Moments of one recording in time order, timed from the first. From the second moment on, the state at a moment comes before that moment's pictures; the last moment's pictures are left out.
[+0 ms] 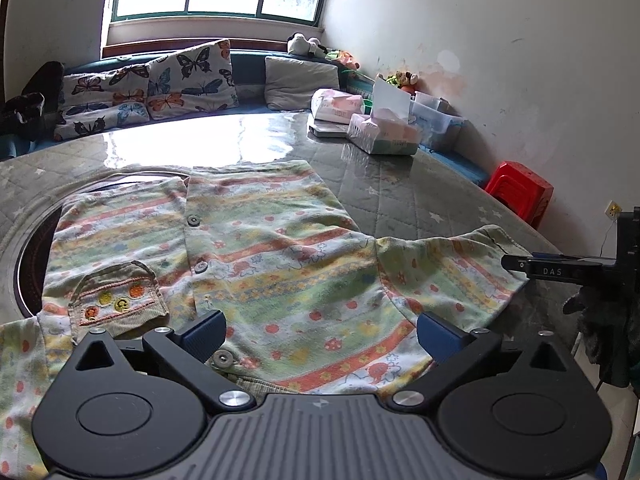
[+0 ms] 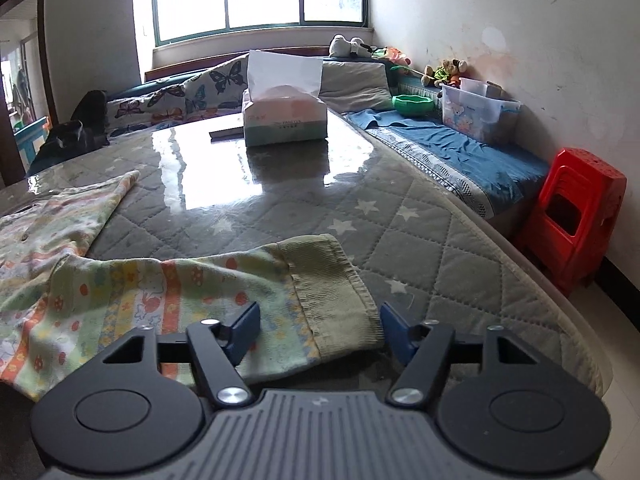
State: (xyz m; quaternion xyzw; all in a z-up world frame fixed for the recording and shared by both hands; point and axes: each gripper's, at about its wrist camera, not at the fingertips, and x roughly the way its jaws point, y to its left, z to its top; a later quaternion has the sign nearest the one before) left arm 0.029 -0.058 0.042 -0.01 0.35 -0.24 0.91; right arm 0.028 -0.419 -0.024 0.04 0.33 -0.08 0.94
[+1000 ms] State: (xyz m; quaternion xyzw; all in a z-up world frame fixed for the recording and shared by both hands) left arm 0.004 0.006 0.038 -0.04 0.34 -0.17 0.93; right arm 0.062 -0.265 0.103 0.04 0.22 0.21 0.95
